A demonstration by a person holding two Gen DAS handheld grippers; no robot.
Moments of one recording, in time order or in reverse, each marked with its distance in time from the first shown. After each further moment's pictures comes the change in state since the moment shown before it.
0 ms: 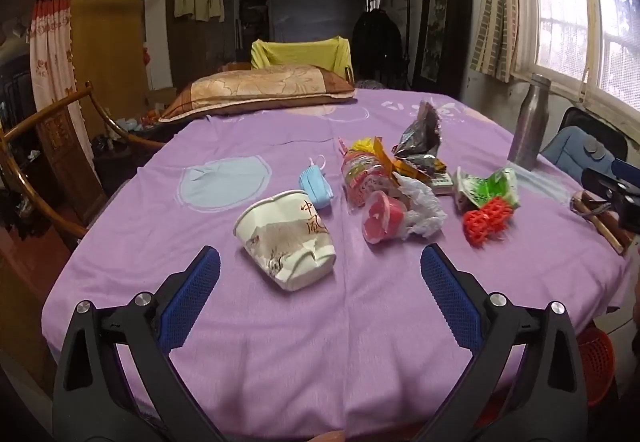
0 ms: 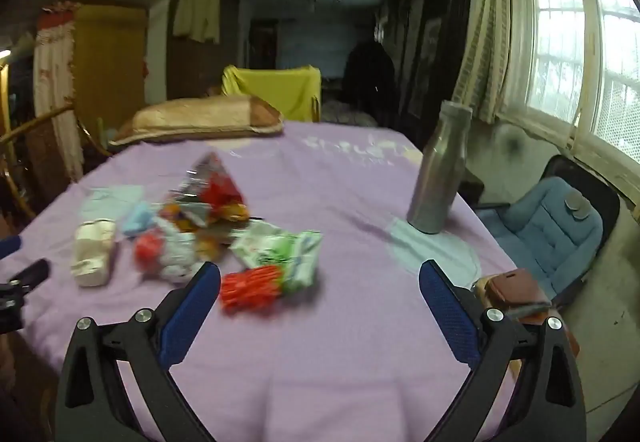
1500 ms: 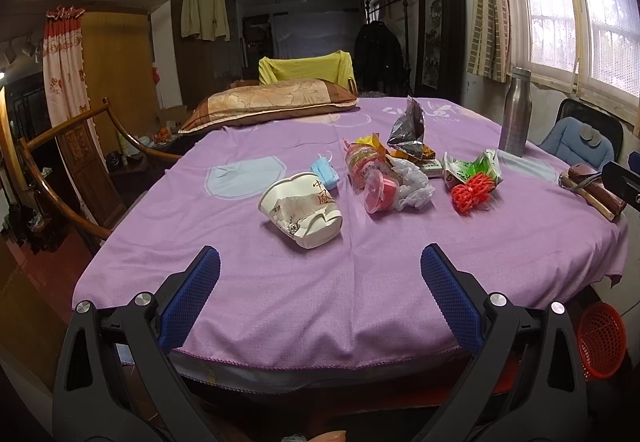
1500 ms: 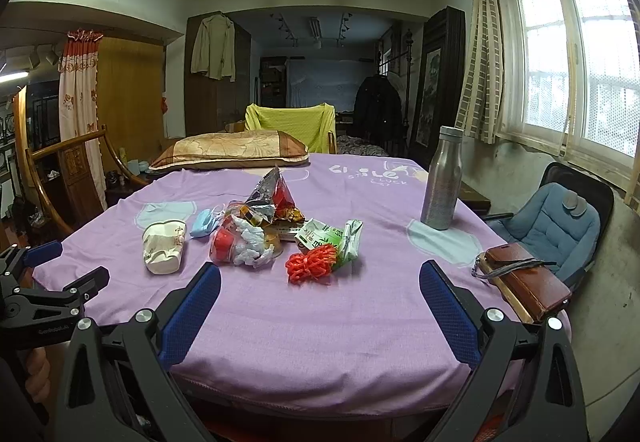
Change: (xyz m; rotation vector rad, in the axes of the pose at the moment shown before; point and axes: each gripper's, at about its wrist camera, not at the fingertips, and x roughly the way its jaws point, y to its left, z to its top) left arm -0.050 -0.009 -0.034 0.044 -0.043 0.044; right arm -0.088 0.036 -0.039 0.023 -0.082 0.032
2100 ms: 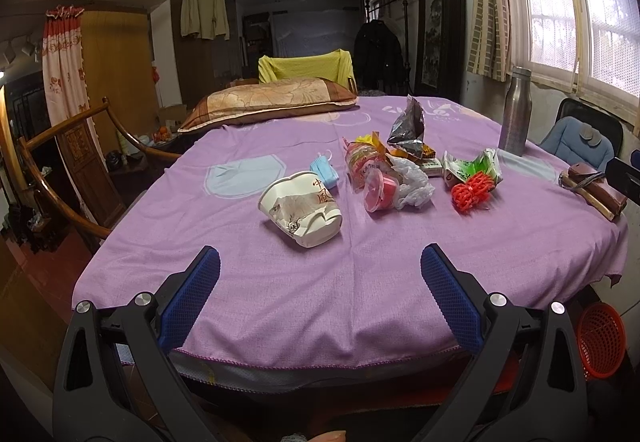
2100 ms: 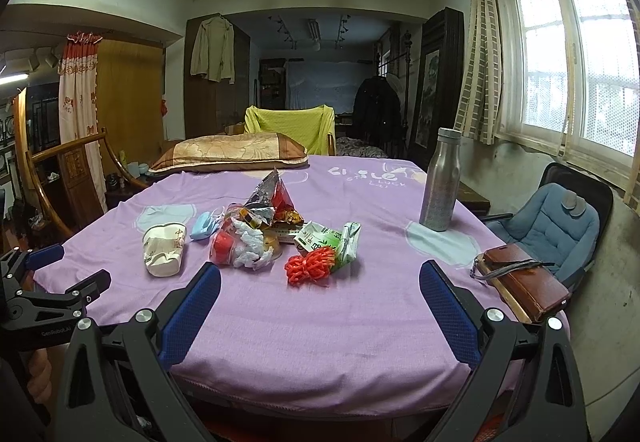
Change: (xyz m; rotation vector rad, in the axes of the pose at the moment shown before) left arm -0.005 0.003 -0.002 -0.003 -0.004 0.000; right arm -0.001 -0.002 -0.001 0.002 -0.008 -0.003
